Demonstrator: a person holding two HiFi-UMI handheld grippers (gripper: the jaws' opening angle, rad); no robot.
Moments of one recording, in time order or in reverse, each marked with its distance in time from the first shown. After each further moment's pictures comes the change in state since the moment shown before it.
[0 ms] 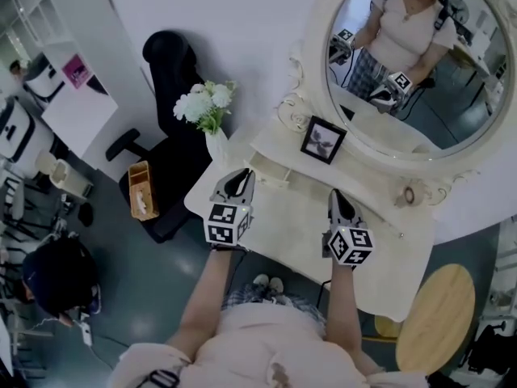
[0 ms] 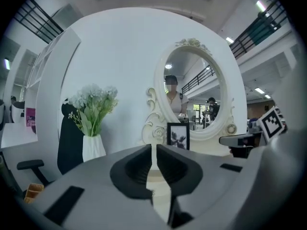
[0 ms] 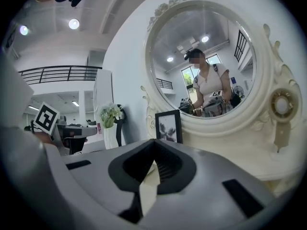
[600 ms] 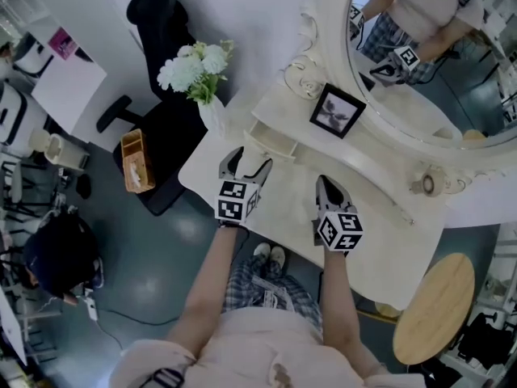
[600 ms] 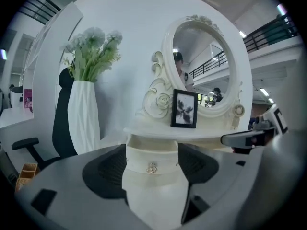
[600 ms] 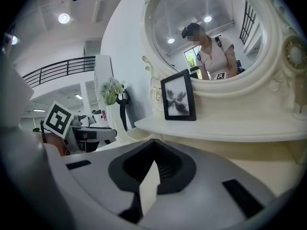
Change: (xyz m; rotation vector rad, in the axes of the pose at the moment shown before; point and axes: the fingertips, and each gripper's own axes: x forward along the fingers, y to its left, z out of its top) left arm 0.058 0.011 -0.103 -0.066 0.193 -0.010; right arm 0.046 0.019 -0.087 0.040 0.194 0.060
